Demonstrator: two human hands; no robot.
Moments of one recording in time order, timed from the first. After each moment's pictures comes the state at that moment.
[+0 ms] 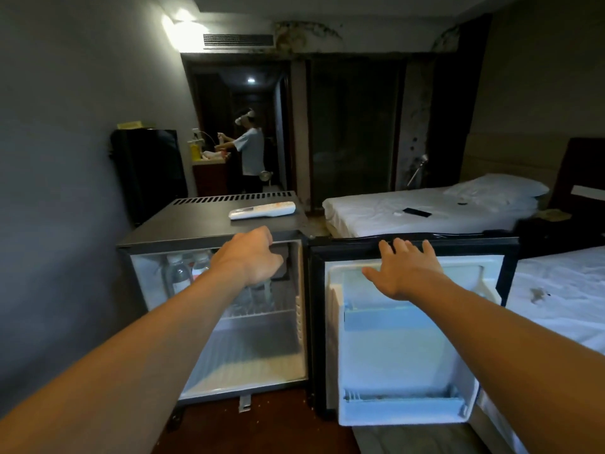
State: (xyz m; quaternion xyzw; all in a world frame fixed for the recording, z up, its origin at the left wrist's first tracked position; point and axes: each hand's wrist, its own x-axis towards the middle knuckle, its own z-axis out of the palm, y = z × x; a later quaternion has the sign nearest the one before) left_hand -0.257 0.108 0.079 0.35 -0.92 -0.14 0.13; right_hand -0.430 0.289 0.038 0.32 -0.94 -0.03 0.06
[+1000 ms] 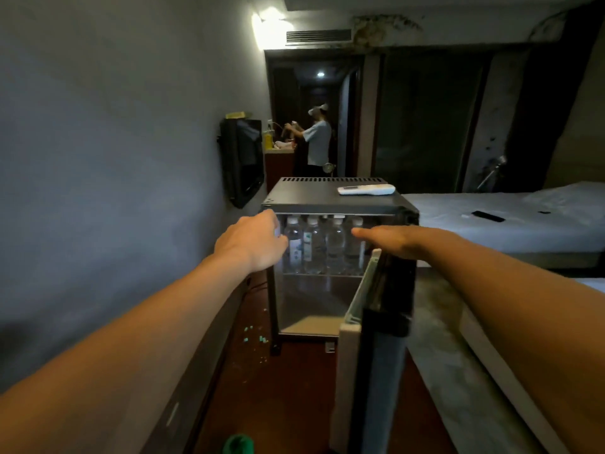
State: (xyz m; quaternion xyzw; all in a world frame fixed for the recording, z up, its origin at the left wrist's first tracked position) left_hand 0.002 0.090 0.091 0.42 -0.88 -0.11 0.18; right_hand -0.226 0.192 0.075 0.43 -0.87 0.16 -0.19
